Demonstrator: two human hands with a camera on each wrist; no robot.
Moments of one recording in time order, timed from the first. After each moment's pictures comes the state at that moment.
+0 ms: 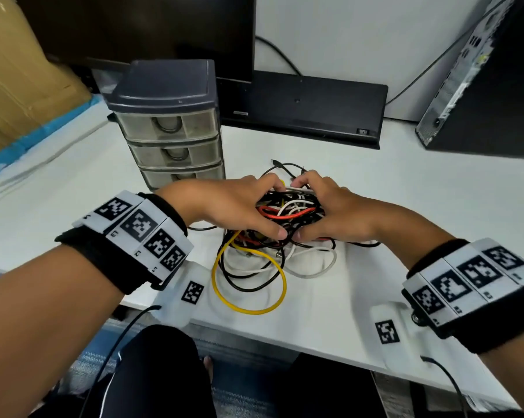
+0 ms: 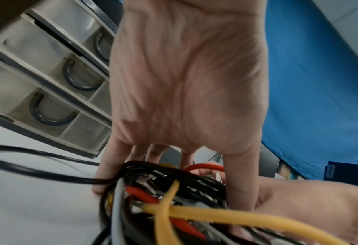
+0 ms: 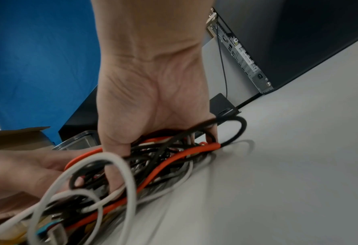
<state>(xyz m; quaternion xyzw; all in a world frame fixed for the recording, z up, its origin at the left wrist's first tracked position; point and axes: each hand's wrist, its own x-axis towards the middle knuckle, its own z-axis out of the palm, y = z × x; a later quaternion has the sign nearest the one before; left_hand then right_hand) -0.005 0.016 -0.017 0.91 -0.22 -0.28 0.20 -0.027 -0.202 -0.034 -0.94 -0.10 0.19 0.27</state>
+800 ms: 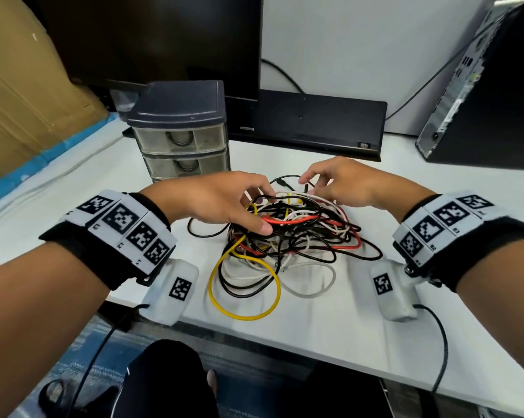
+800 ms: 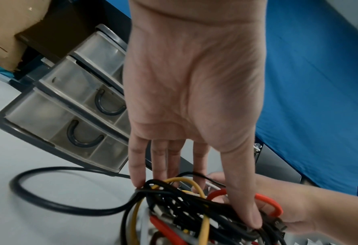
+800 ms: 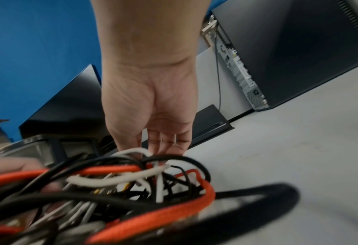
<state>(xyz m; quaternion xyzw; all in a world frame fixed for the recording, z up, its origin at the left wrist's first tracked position) -0.009 0.042 -0.001 0.91 -0.21 -0.23 0.28 0.019 -0.212 -0.013 -0.94 -0.12 0.13 0.29</state>
